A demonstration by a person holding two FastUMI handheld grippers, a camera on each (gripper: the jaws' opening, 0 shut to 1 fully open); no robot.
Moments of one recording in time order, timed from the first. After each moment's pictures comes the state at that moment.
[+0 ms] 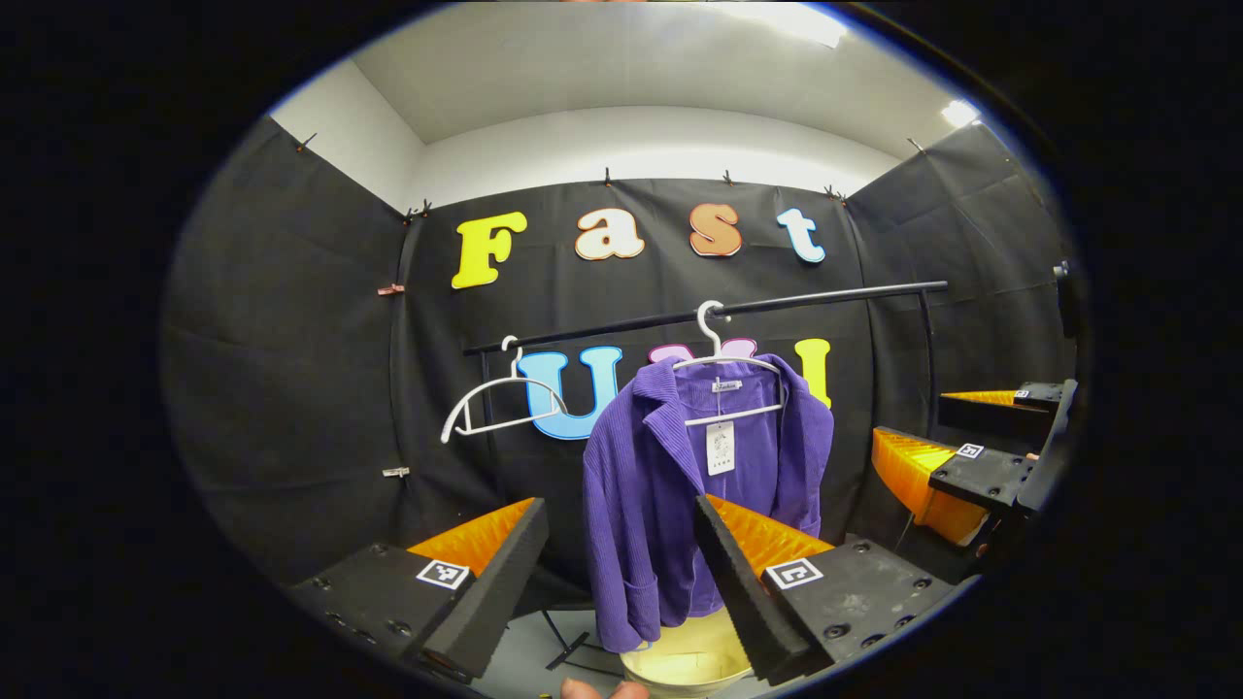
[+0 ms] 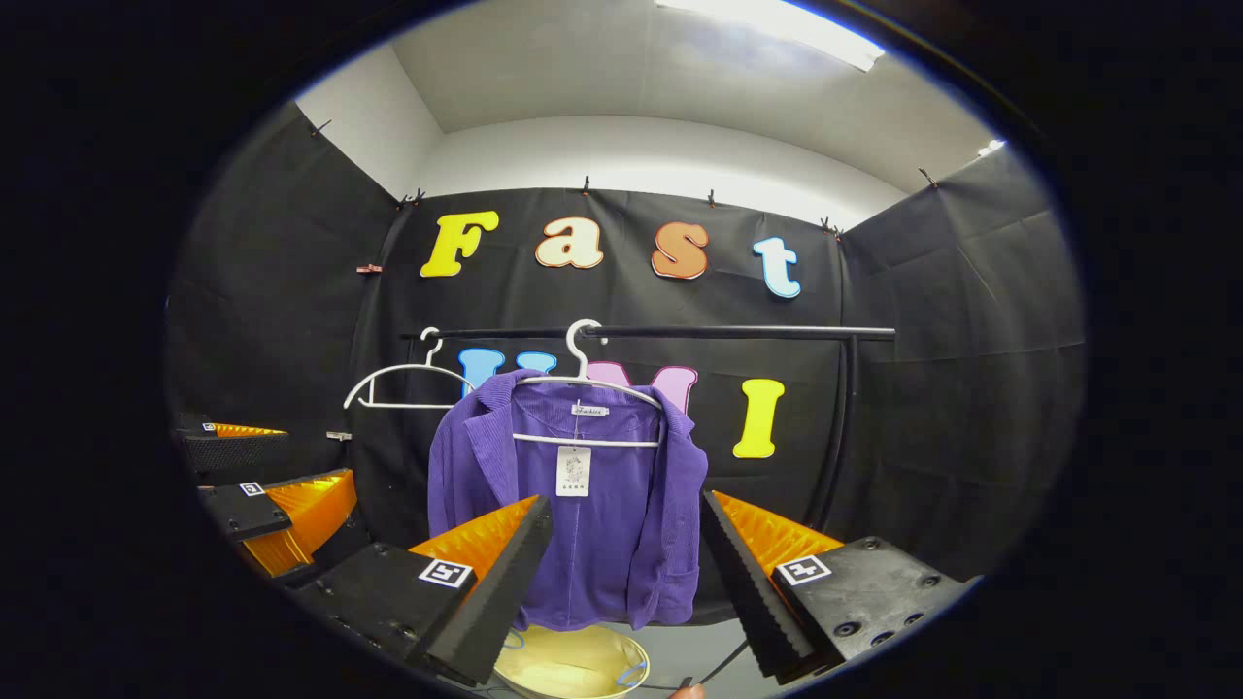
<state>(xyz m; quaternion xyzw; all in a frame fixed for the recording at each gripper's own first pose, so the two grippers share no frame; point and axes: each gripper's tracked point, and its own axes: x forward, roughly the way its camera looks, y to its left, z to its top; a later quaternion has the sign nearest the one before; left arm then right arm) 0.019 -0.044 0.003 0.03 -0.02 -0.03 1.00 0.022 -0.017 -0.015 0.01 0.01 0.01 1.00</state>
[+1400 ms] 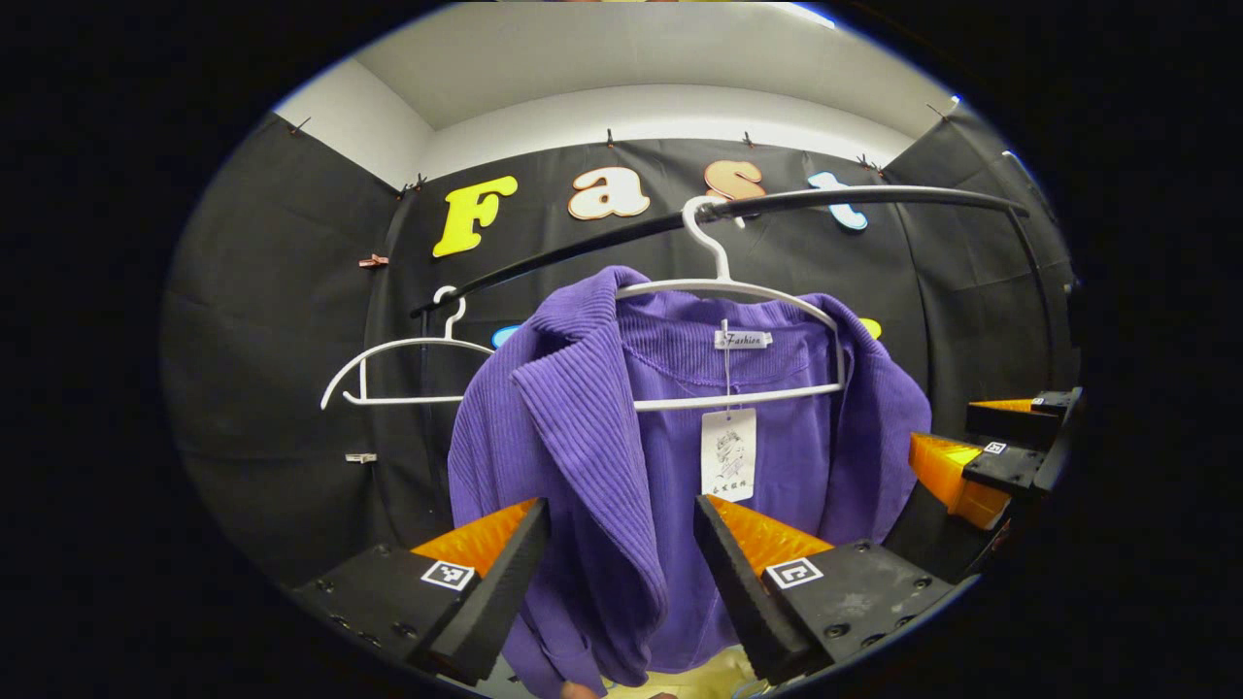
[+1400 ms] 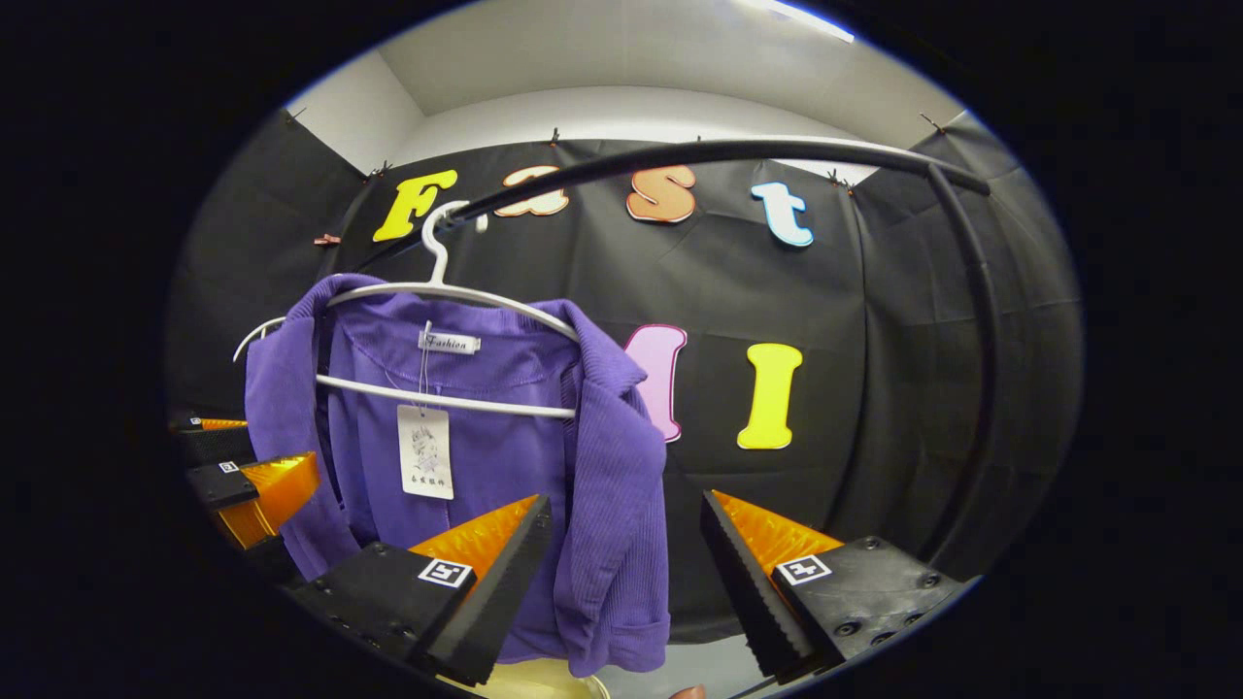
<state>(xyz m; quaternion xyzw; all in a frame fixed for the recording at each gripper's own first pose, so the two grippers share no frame) 0.239 -0.118 -0.062 0.01 -0.03 0.04 1.00 0.243 -0.093 -0.137 0.03 0.02 0.03 1.00</state>
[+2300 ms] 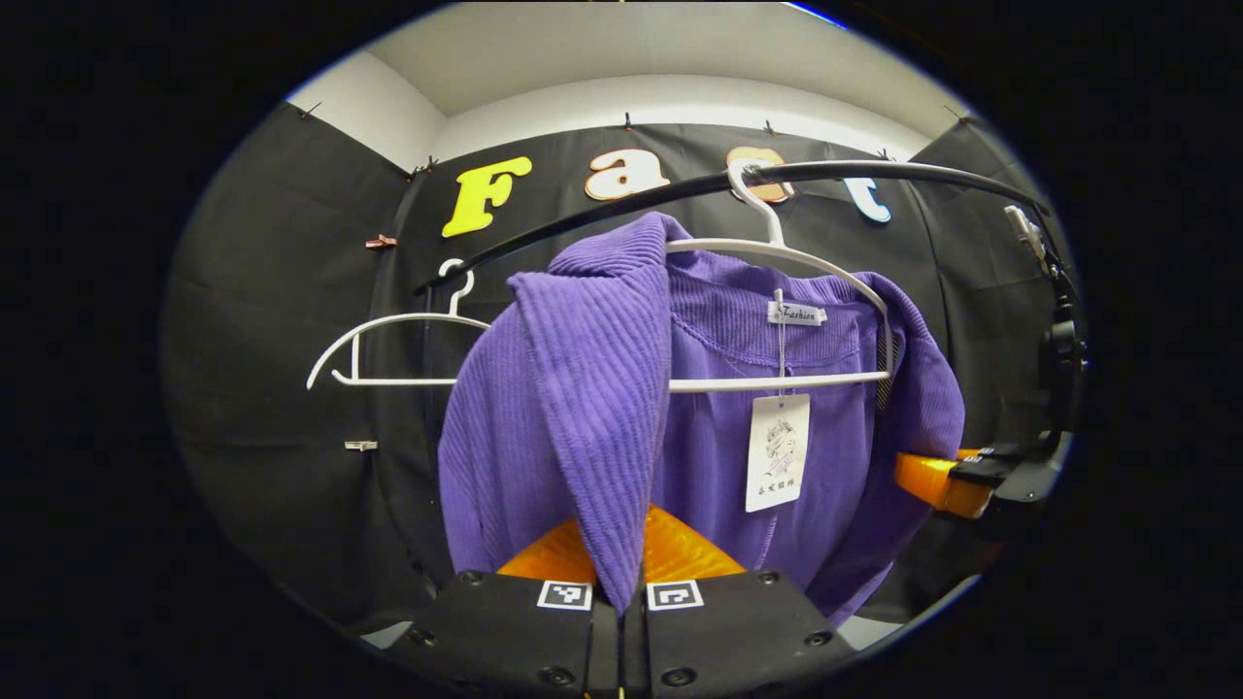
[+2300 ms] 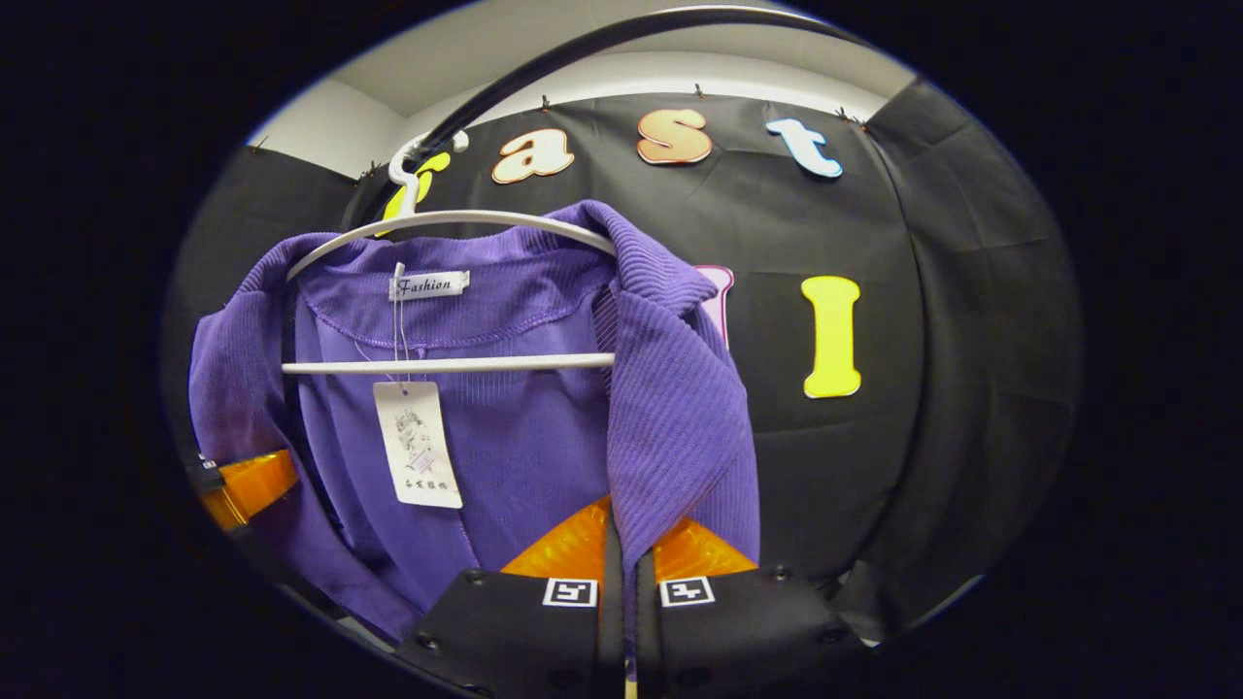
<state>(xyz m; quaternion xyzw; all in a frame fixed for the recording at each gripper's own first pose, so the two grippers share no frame) 0.266 -0.082 -0.064 0.00 -0.01 0.05 1.00 0.297 -0.060 -0.161 0.07 0.05 0.05 1.00</state>
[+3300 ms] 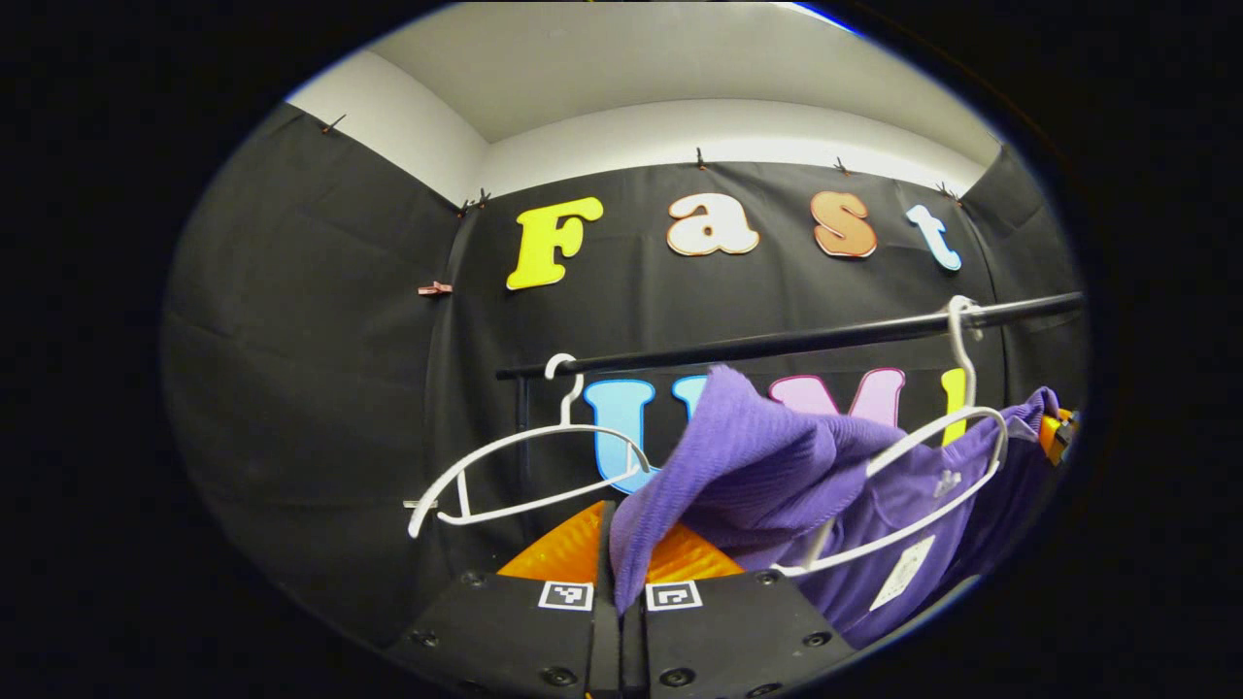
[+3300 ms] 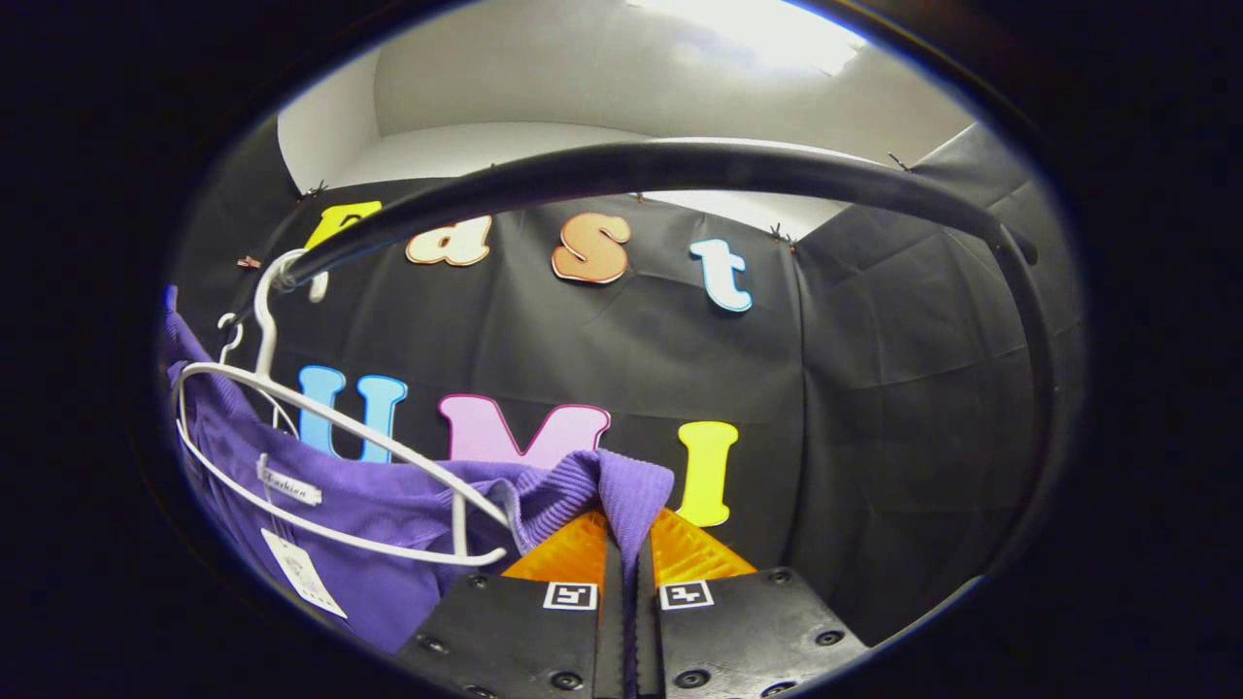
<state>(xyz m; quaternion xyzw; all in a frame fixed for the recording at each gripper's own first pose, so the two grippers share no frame) 0.303 0.071 0.057 -0.01 -0.05 0.12 0.99 0.351 -0.160 -0.033 0.01 -0.08 -0.12 0.99</state>
